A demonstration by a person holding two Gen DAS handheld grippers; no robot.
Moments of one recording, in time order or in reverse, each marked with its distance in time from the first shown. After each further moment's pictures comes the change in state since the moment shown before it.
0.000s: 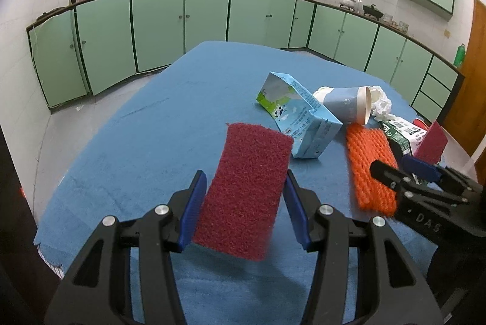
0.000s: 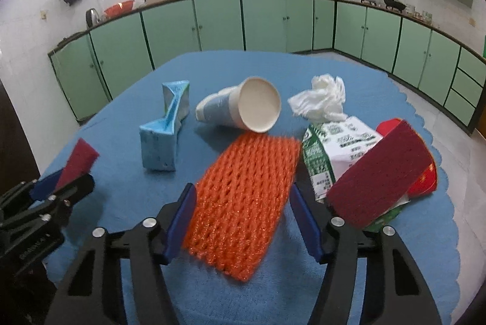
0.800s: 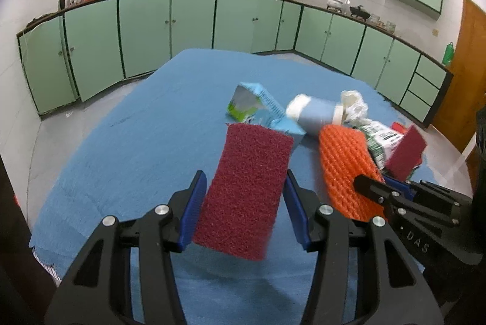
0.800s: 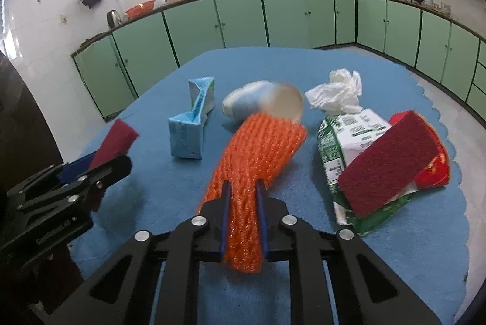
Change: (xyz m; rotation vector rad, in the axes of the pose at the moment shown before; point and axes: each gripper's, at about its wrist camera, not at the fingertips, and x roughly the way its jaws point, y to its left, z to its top) left arm -0.015 -0.032 0.010 0.029 -0.020 -0.059; right arm -0.028 -0.014 -0.002 -0.006 -0.009 0.149
